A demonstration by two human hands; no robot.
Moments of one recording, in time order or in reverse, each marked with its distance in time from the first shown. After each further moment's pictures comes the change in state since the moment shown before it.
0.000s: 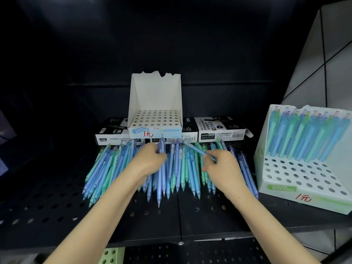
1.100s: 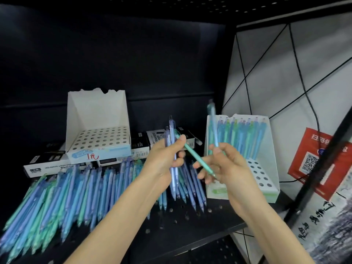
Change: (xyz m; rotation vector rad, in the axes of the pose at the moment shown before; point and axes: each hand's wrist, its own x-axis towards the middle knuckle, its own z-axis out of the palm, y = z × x) left_hand -0.013 0.111 0.086 -1.010 -0.281 0.085; right_hand -0.039 0.002 -0.102 0.680 0.163 0.065
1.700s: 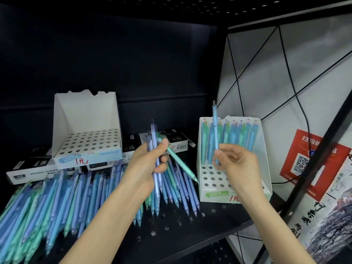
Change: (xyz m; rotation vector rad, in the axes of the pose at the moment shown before) left_hand 0.002 -0.001 -0.017 -0.068 0.025 -0.002; right_hand 0.031 0.018 -0.038 -0.371 0.316 -0.194
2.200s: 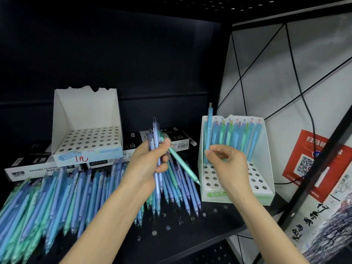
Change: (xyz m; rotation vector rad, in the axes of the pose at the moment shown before) left_hand 0.001 -0.001 -0.002 0.050 0.017 0.015; right_hand 0.007 0.008 0.022 -0.116 0.007 -0.005
